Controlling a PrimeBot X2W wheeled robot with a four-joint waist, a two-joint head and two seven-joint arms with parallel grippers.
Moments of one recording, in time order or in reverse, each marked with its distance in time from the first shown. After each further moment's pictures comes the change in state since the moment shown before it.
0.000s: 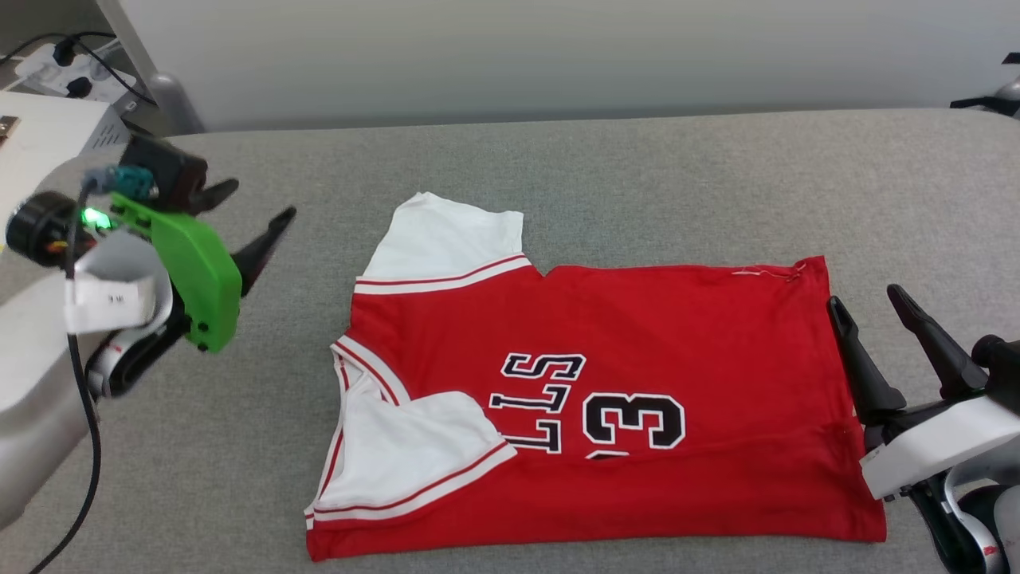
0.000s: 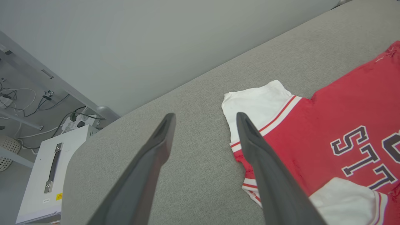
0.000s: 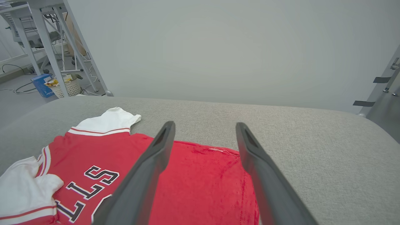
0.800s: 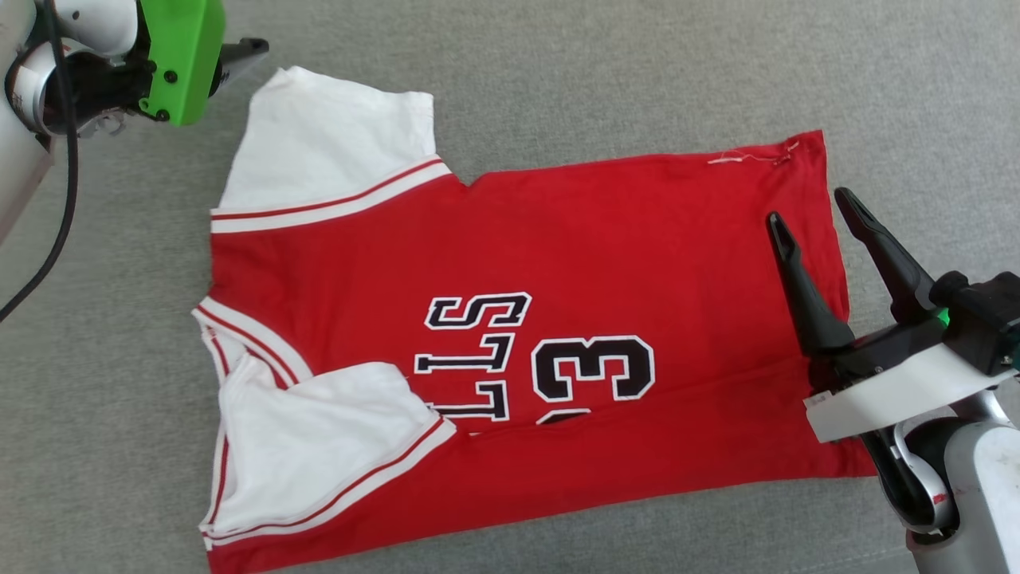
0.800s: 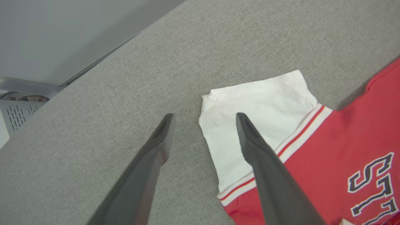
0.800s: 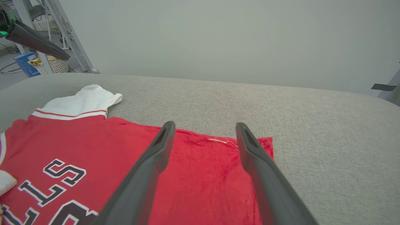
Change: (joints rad) left arm -0.547 -0.138 -0.096 0.222 -0.182 -0.075 0.630; right arm -0.135 0.087 0.071 -0.125 -0.110 0.000 -0.021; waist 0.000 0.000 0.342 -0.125
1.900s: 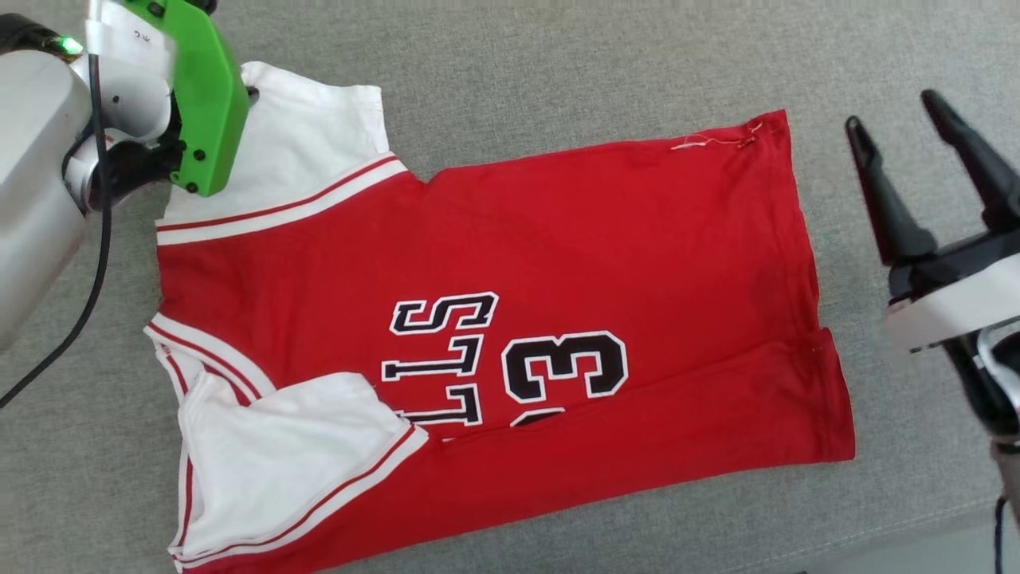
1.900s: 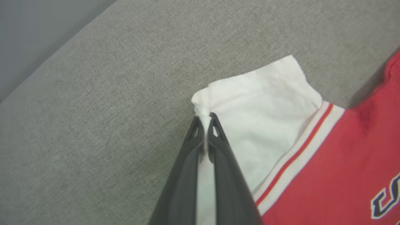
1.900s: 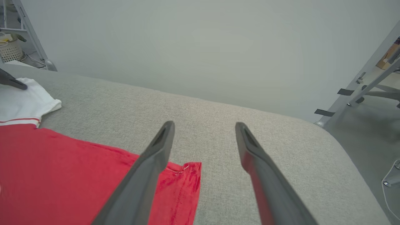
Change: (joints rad) left arm 0.083 0.011 -0.100 0.010 -0.004 0.000 -0.165; right arm -0.171 -0.123 -0.028 0.077 0.022 0.000 0.006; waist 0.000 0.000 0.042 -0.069
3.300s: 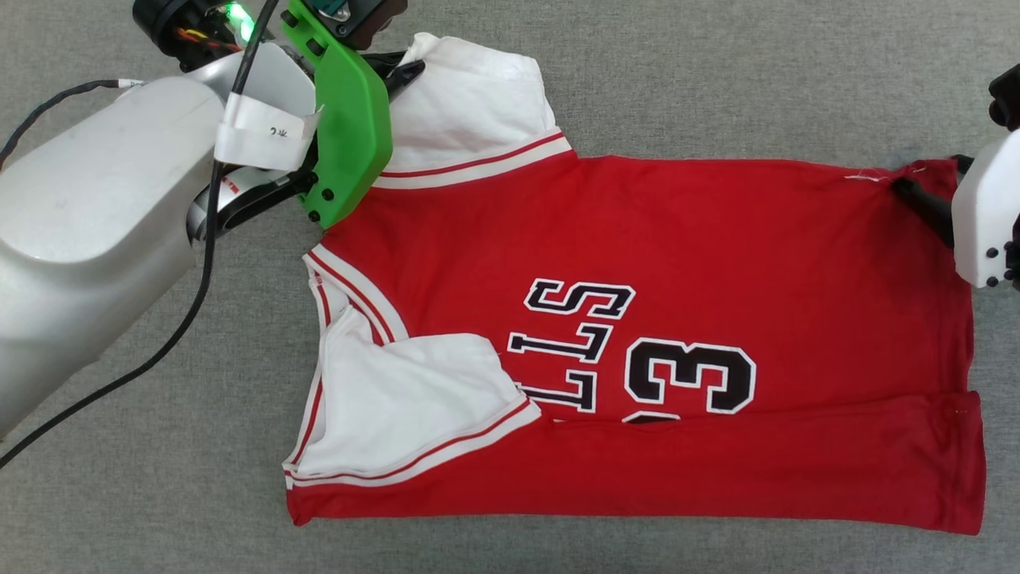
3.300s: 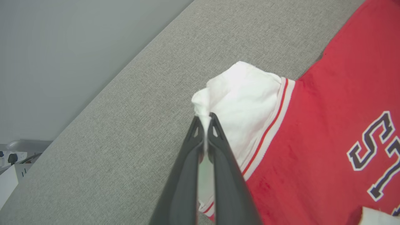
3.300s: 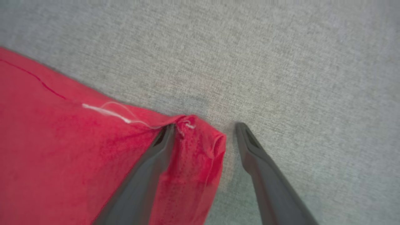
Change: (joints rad) left arm -0.003 -0.057 -0.013 -0.263 0.192 0.000 -0.214; right arm -0.433 -0.301 0.450 0.570 0.378 0.000 0.605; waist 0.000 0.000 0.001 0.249
